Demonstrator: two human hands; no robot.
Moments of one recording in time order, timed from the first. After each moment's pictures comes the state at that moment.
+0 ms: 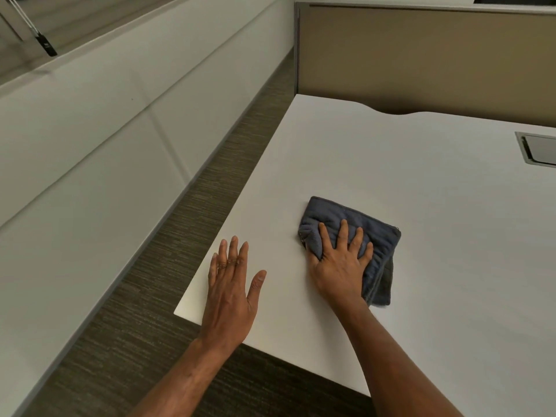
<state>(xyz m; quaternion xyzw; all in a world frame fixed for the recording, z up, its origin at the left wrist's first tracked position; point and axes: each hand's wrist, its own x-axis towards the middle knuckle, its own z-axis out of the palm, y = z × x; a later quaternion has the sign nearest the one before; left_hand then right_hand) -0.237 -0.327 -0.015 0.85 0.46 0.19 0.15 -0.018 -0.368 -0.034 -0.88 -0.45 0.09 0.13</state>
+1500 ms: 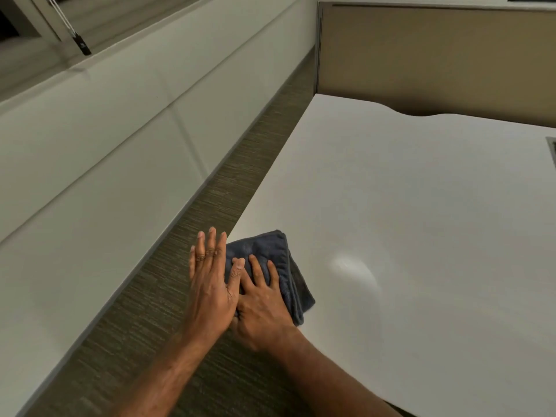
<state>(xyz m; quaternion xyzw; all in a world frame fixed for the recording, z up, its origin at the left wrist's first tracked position) -0.273 -0.316 0.009 0.81 0.52 0.22 0.14 -0.166 -0.369 -0.035 -0.63 -0.75 0.15 0.15</state>
